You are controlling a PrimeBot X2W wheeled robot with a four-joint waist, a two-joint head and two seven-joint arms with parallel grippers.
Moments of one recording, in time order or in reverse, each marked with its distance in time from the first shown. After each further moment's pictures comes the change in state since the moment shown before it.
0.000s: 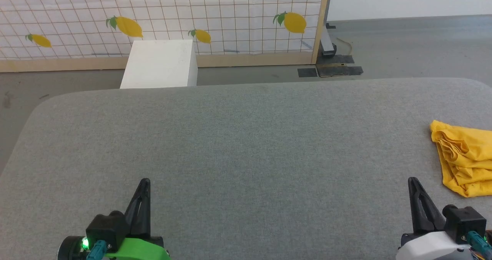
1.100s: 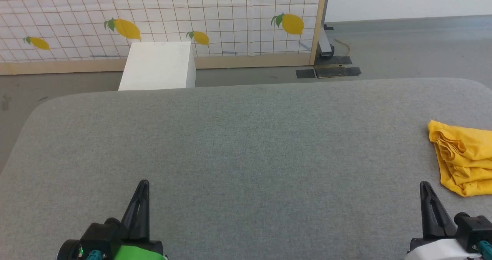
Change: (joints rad) left arm 0.021 0.009 -0.006 -0.007 -0.034 -0.019 -0.068; right arm 0.014 0.000 -0.044 0.026 0.000 0.000 -0.067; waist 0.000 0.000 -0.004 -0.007
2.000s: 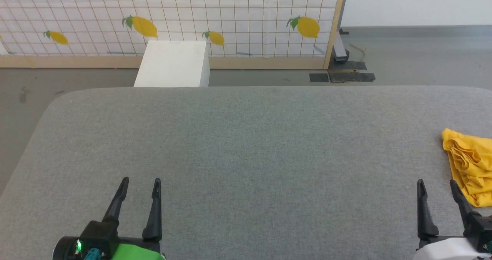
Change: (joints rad) left arm -0.008 0.050 -0.035 -0.008 -0.017 0.039 -0.002; right arm -0.008 0.000 -0.046 -0.007 -0.005 0.000 -0.001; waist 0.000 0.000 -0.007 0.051
